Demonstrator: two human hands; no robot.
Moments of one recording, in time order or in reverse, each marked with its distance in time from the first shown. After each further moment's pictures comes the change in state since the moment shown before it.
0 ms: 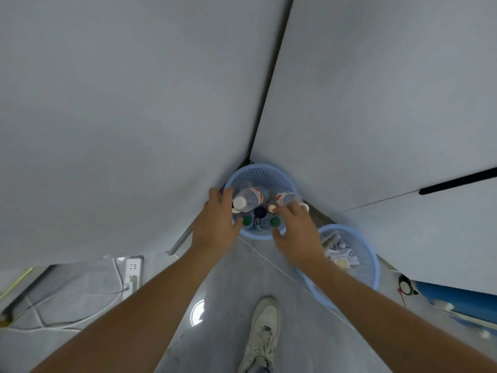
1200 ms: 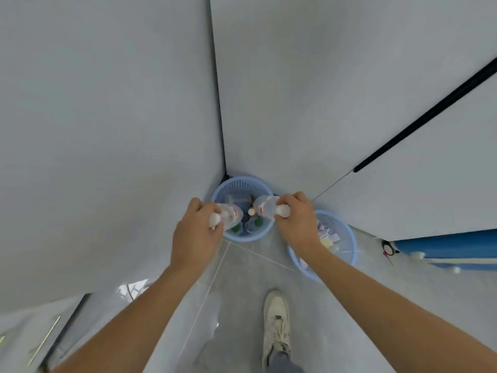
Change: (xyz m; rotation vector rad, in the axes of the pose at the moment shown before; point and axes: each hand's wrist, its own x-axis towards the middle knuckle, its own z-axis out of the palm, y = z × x) left_hand -0.060 0.057 -0.111 -0.072 0.078 0.175; right_hand -0.032 -0.028 -0.091 0.308 0.272 0.395
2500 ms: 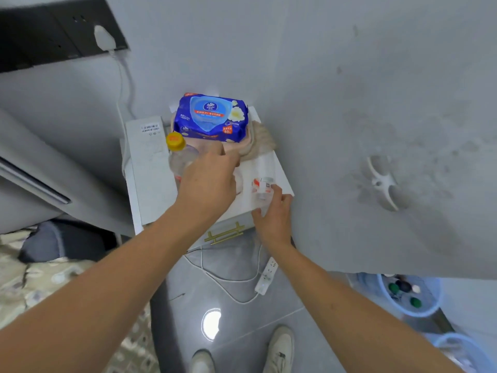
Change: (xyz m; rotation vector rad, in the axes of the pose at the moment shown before) left_hand -0.226 -0.345 -0.379 0.313 0.373 -0.467; right_hand -0.270 -0.435 0.353 0.008 -0.459 -0.469
